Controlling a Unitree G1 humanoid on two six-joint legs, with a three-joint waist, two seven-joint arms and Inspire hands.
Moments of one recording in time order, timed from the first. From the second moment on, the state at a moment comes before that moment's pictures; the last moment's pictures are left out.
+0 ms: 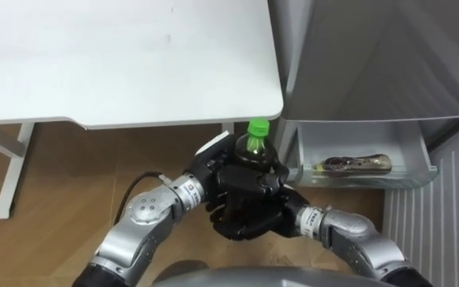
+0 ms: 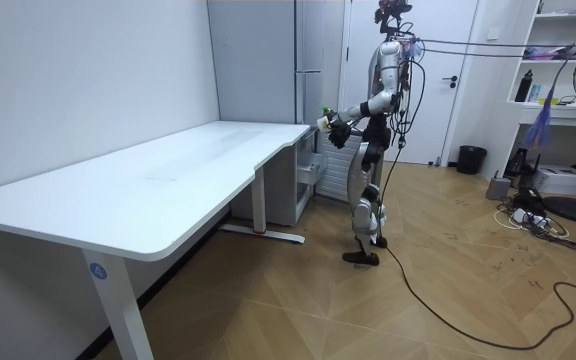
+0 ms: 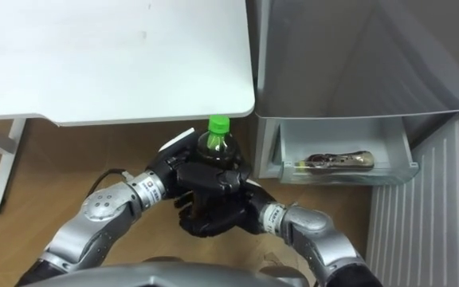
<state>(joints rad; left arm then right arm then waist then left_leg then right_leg) 0.13 0.25 -0.44 0.14 -0.33 0.07 -0.36 0.10 -0.26 0.46 0.47 0.35 0.09 0.60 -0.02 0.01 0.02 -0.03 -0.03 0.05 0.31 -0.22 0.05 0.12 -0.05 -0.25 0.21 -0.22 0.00</state>
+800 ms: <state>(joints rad) 0.13 0.25 -0.44 0.14 -0.38 0.09 -0.35 0.10 -0.27 0.47 0.47 0.37 0.10 0.61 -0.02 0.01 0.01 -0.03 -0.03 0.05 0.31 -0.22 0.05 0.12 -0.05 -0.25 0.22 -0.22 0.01</state>
